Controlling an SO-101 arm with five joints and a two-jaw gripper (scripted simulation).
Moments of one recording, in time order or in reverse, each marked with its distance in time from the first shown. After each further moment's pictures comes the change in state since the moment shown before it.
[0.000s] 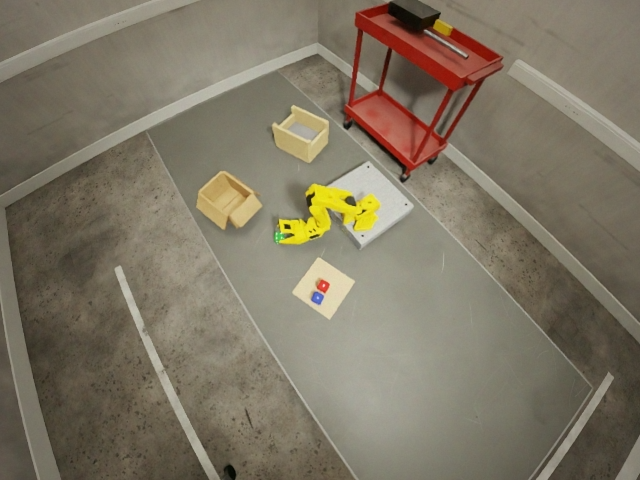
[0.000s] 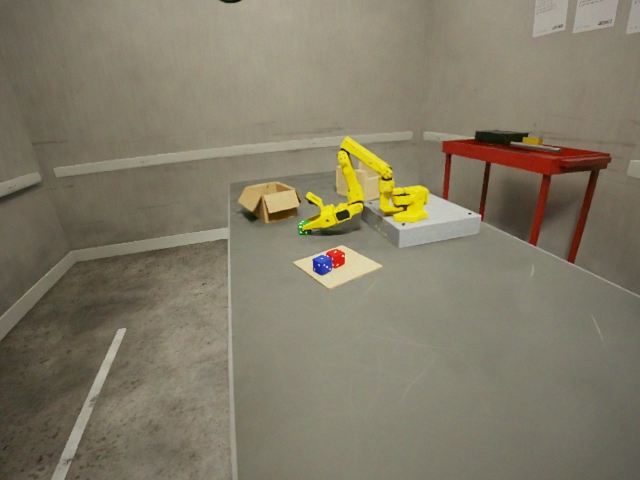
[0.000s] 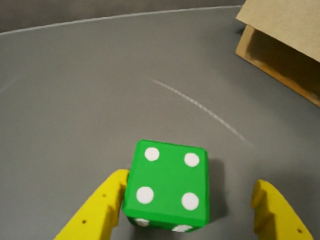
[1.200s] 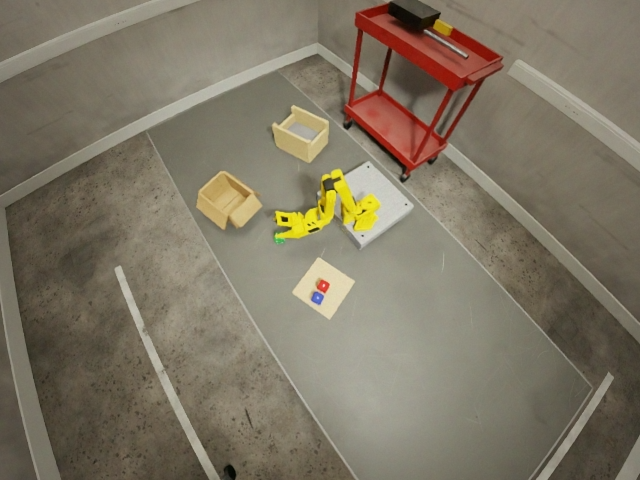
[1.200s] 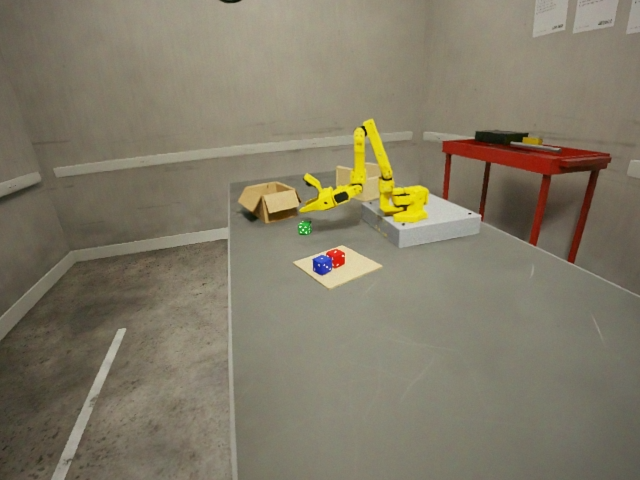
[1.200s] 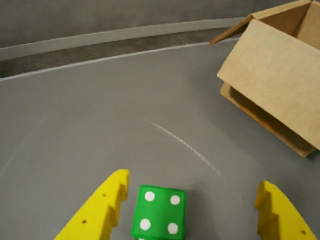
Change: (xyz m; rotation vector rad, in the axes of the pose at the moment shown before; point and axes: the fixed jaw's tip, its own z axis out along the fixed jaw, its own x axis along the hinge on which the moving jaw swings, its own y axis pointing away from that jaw) arm -0.047 0.001 -0.015 0.000 -0.019 0.000
